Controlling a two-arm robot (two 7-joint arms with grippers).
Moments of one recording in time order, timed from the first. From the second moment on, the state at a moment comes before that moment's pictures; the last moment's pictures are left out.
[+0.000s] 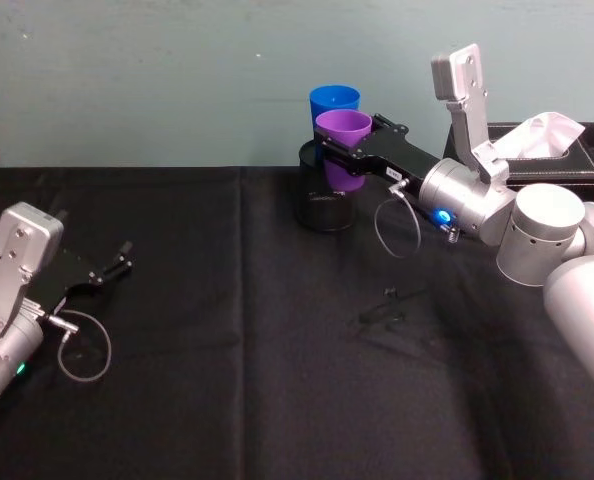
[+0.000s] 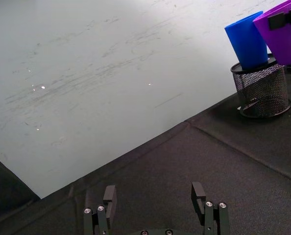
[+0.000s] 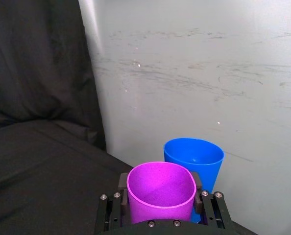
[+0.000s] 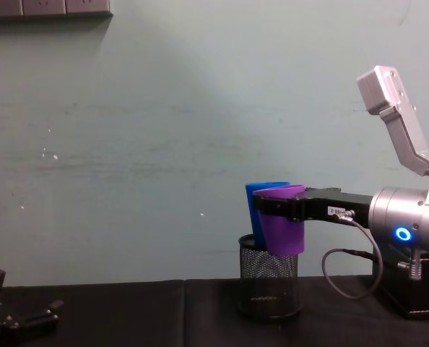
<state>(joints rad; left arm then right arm) -0.20 0.60 0.45 -1.41 -0.25 -0.12 0.03 0.75 0.17 -0.40 -0.80 0.35 -0.09 0.54</state>
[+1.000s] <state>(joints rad) -0.20 0.60 0.45 -1.41 -0.25 -0.12 0.03 0.75 0.17 -0.40 -0.80 0.35 -0.09 0.54</state>
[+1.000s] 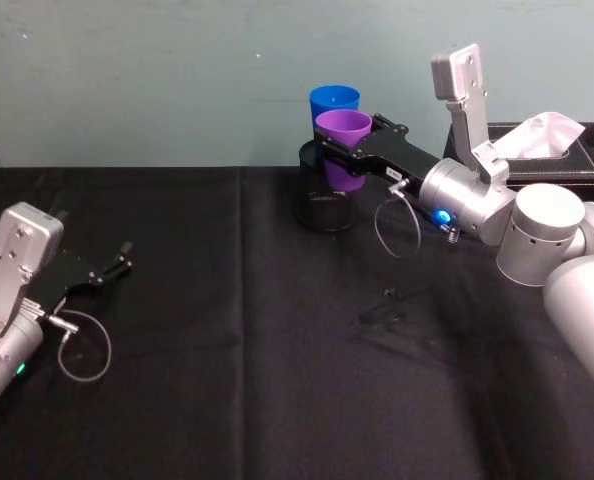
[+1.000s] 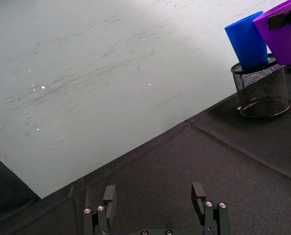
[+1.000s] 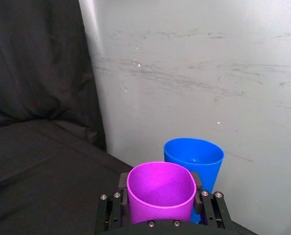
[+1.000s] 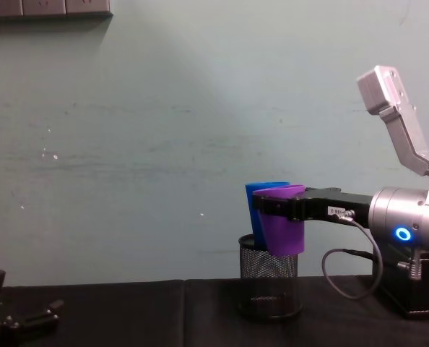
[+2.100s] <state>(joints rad) -0.20 0.60 0.45 -1.41 -0.25 -0.12 0.03 0.43 0.34 -0.39 -1.25 0.46 -0.07 0.60</state>
